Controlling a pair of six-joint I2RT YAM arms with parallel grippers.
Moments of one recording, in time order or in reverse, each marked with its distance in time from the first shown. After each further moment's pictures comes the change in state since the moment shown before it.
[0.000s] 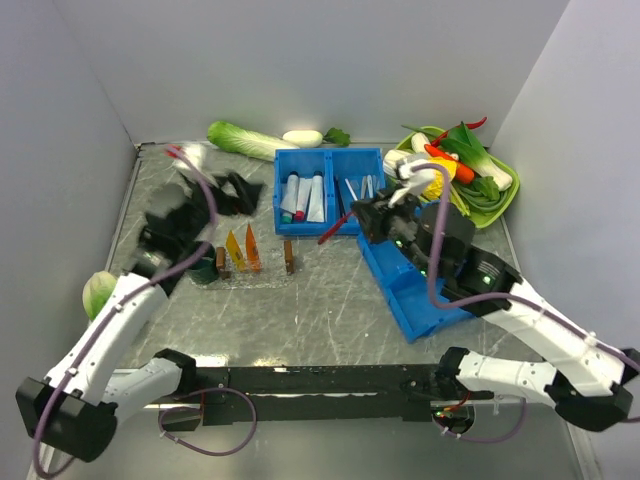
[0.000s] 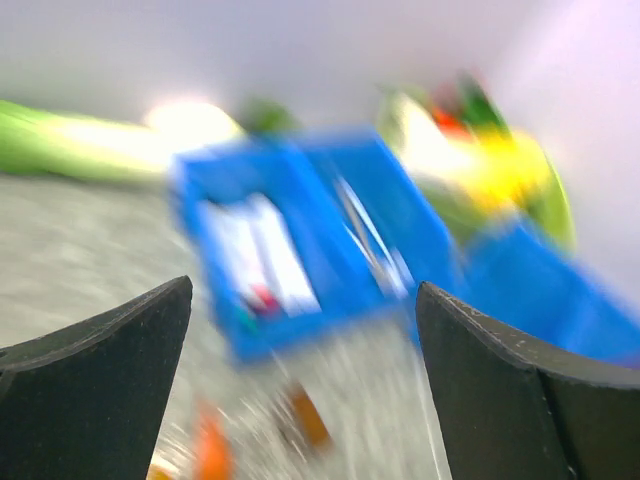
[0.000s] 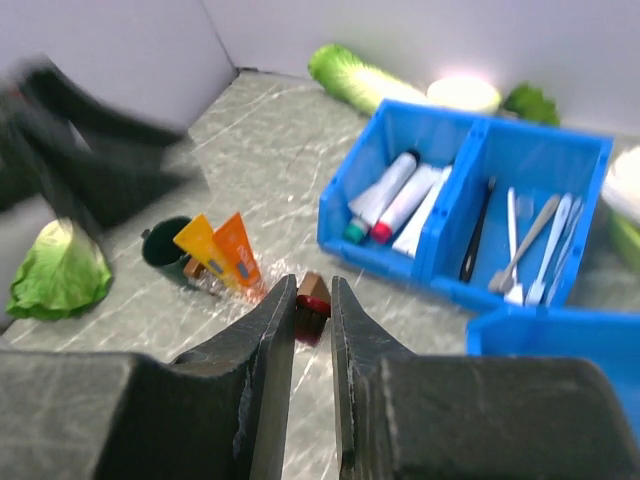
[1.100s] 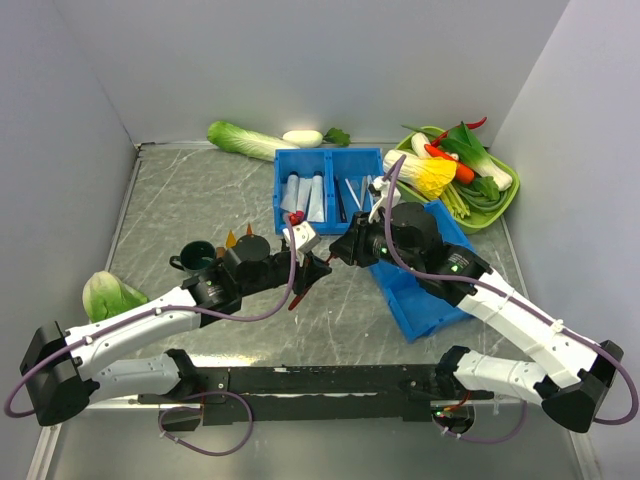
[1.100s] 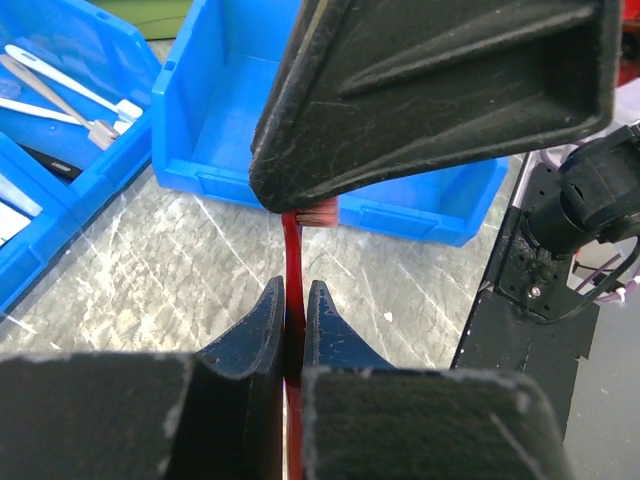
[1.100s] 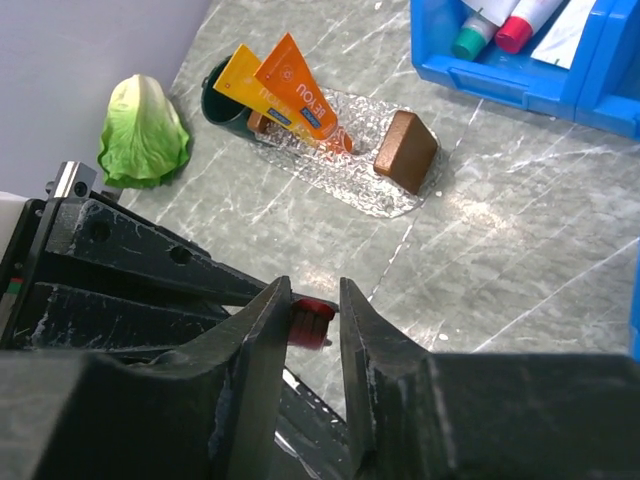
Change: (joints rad) left arm -0.512 0.103 -0.124 0.054 0.064 0.150; right arm -0.120 0.079 -0.145 -0.066 -0.416 0.311
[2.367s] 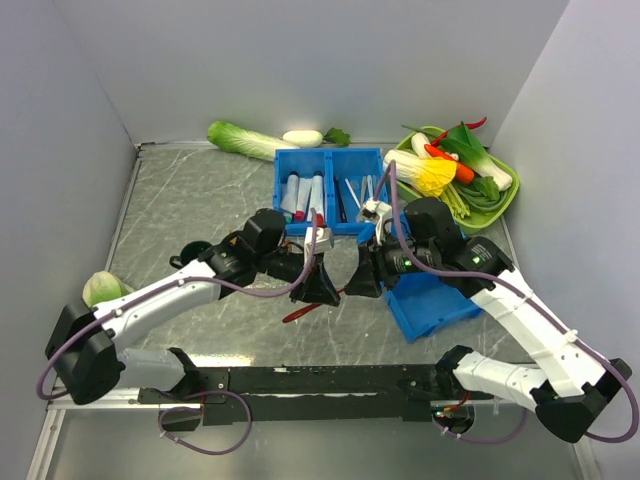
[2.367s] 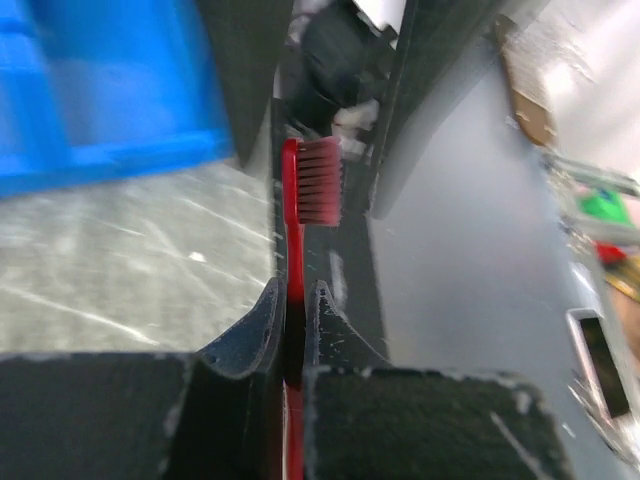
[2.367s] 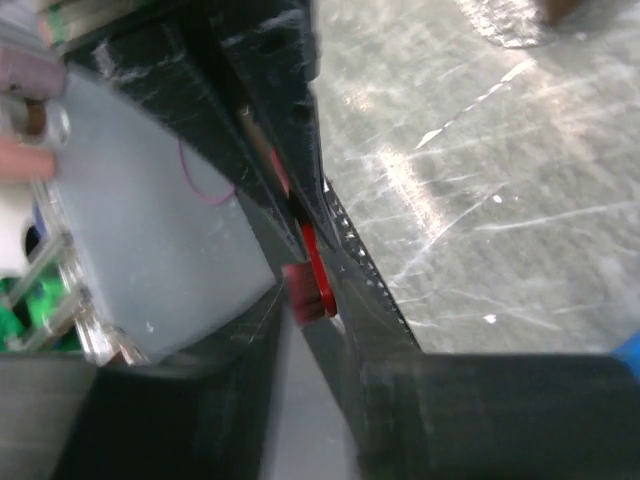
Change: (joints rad) left arm 0.127 0.207 0.171 -0.204 0.794 0.052; right arm -0.146 -0.015 0.100 -0.424 -0.563 -0.377
